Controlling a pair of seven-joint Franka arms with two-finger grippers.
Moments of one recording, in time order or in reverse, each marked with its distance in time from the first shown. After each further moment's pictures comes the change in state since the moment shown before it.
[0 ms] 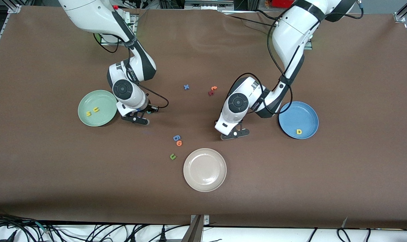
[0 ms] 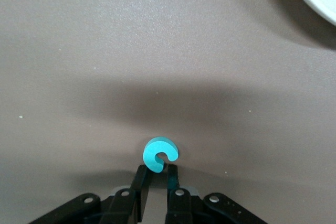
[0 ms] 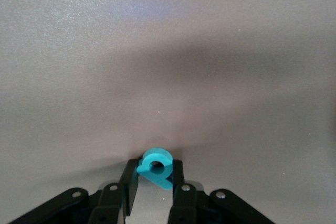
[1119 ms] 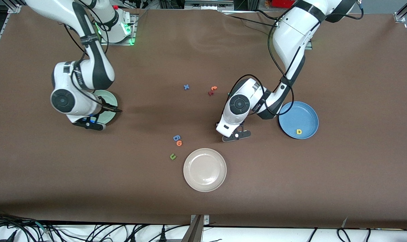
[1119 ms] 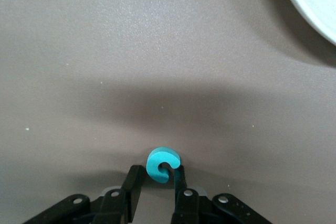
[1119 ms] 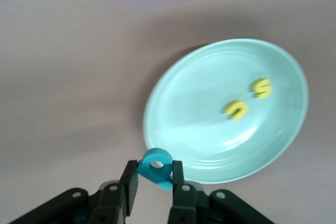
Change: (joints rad) left arm 0.000 0.008 0.013 0.016 0.000 0.001 -0.002; right arm -0.014 -0.126 -0.327 0.111 -0.007 -0.455 -0.369
